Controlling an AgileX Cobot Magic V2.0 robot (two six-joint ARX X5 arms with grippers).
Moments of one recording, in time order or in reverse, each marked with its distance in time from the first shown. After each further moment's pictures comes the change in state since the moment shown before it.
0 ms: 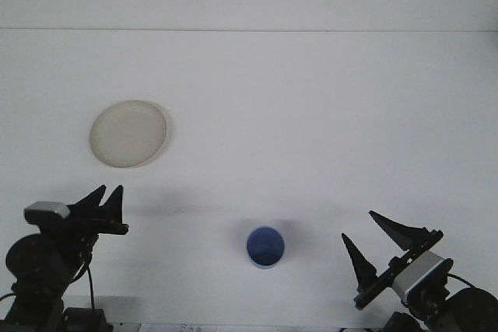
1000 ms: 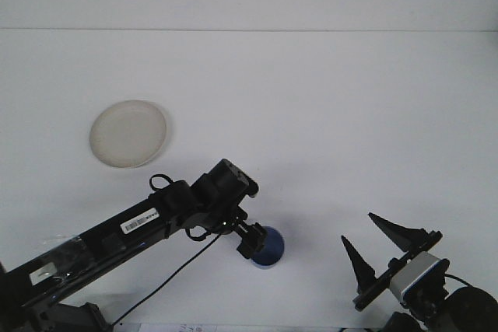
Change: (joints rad) left arm -0.845 1.110 0.689 -0.415 -0.003 0.115; right arm 0.000 0.000 0.000 -0.036 0.000 -0.024
